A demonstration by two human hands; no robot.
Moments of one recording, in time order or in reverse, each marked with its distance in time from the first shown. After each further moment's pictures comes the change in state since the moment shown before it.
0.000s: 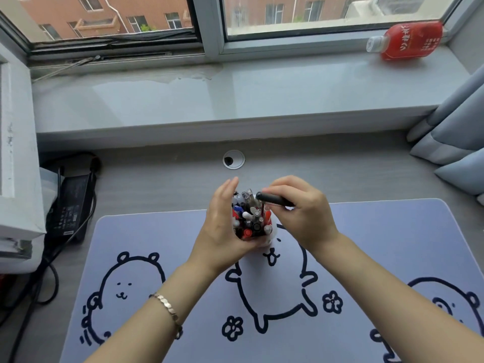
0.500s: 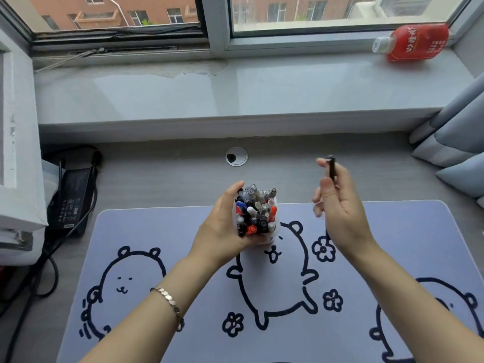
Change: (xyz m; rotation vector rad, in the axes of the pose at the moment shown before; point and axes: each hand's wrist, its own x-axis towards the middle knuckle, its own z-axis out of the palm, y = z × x) left_hand -0.001 -0.003 -0.006 -0.044 -0.074 -0.171; right_hand -0.011 -0.007 -0.034 0.469 0.026 0.542
